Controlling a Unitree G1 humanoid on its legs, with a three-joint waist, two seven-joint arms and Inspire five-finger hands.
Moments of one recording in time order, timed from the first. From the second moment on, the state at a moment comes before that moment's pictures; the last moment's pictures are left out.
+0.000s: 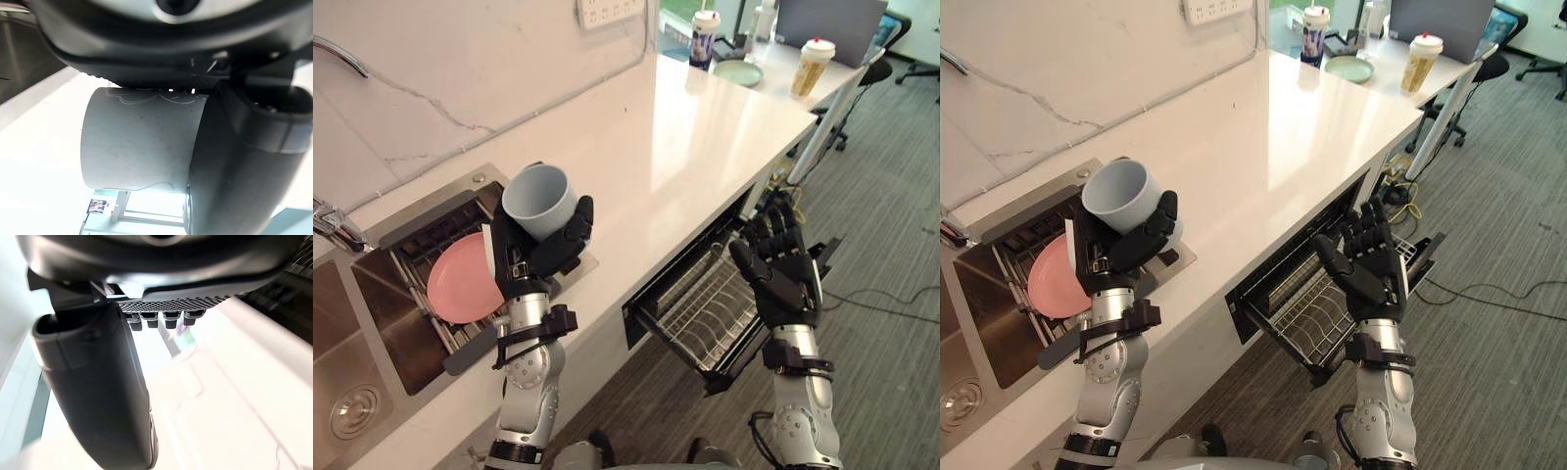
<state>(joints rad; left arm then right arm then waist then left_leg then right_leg) 0.03 0.08 -0.11 -0.09 -0.25 -0.41 0.32 0.11 -0.12 -0.13 -0.15 0.72 -0.23 0.36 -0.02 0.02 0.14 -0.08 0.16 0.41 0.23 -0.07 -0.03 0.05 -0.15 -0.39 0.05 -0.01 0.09</state>
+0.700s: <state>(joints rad) -0.11 0.13 -0.24 -0.03 0.12 -0.40 0.37 0.04 -0.19 0.04 -0.25 0.87 -0.09 0.49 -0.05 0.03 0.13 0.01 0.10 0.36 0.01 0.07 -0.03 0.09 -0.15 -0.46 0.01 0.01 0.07</state>
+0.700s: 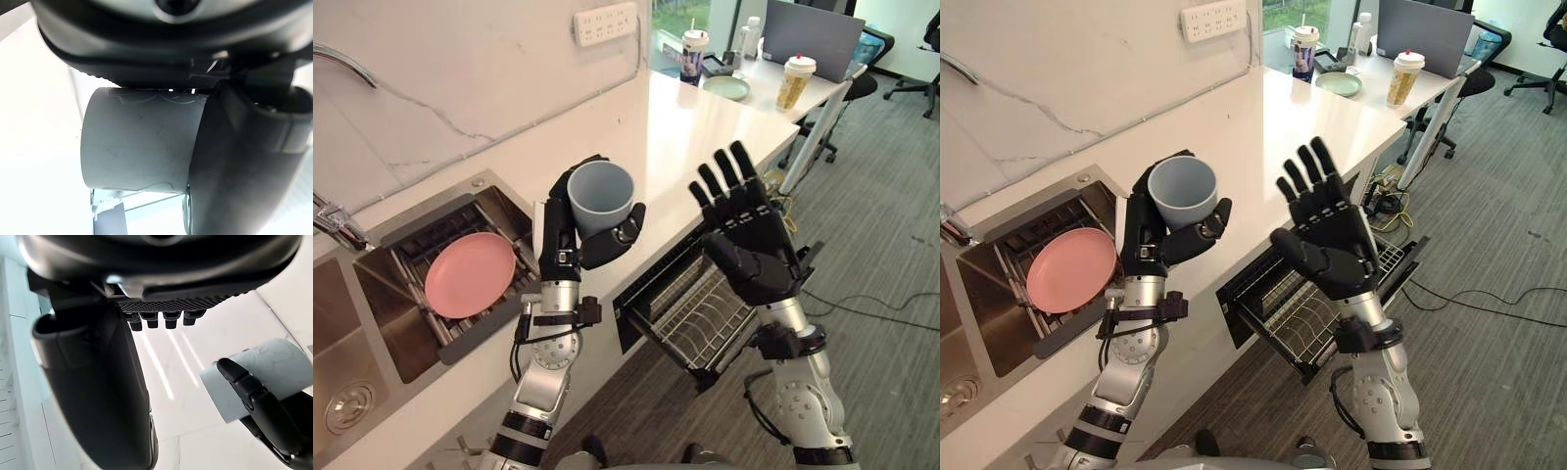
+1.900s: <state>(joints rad) -0.17 0.15 -0.39 -0.07 0.25 -0.28 0.36 -0.17 -0.25 0.23 -0.17 0.53 0.01 0.11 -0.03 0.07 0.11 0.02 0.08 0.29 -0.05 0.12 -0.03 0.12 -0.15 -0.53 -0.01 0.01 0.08</state>
